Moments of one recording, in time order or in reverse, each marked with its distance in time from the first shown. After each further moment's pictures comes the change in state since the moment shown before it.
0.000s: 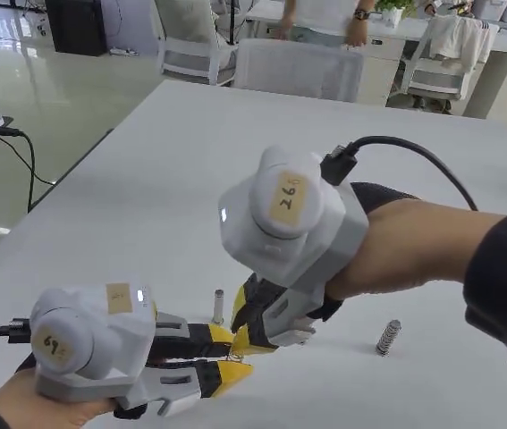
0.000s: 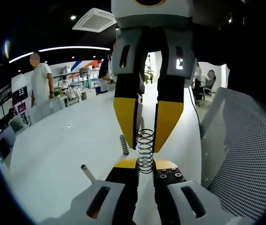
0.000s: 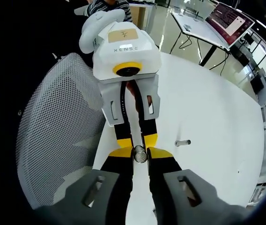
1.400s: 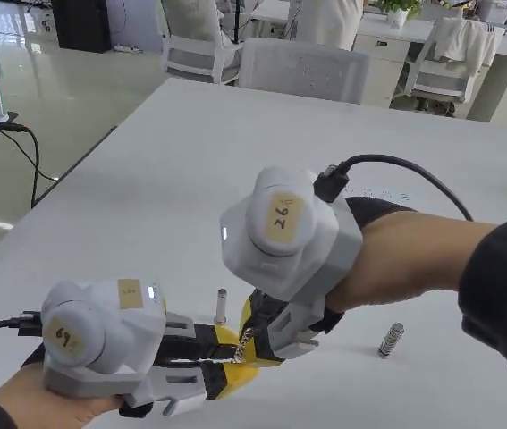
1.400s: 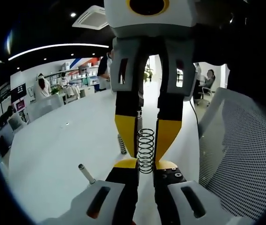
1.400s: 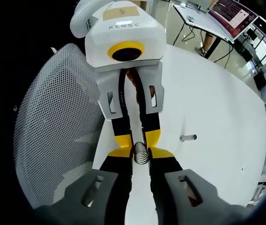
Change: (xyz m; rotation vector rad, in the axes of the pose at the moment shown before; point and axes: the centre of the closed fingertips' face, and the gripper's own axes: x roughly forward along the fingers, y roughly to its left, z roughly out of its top) left arm 0.002 -0.003 0.001 -0.015 0.019 -0.016; right arm 0.013 0.003 -0.012 0.008 0.055 0.032
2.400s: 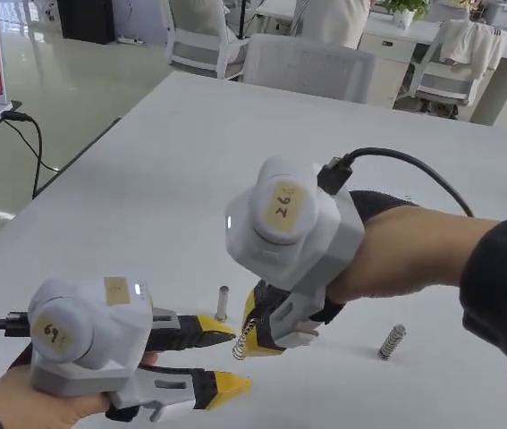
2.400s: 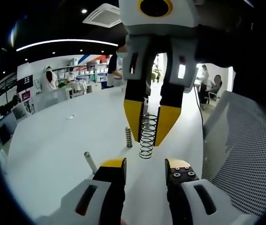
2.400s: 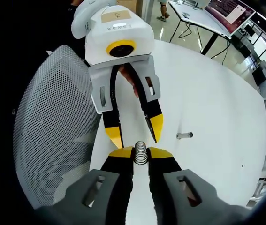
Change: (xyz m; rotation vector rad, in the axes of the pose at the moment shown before) left arm -0.010 0.012 -0.016 -0.079 -0.007 0.054; right arm 0.001 -0.011 -0.003 0.031 0.020 -0.008
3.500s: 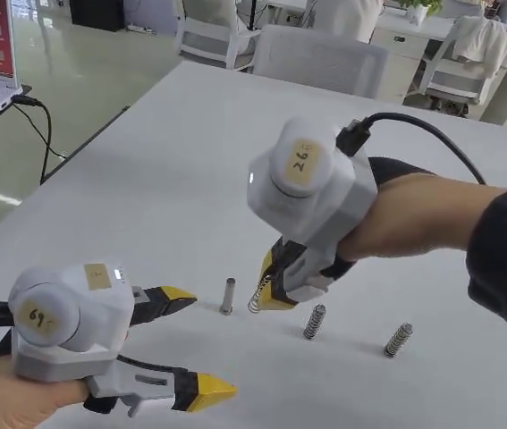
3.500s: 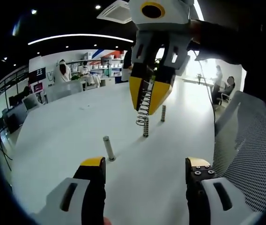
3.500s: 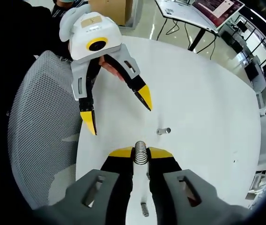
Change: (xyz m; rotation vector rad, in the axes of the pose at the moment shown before) left arm -0.020 0.025 -0.020 -0.058 0.028 0.116; right arm -0.009 -0.044 -0.005 0.040 0.027 -0.076
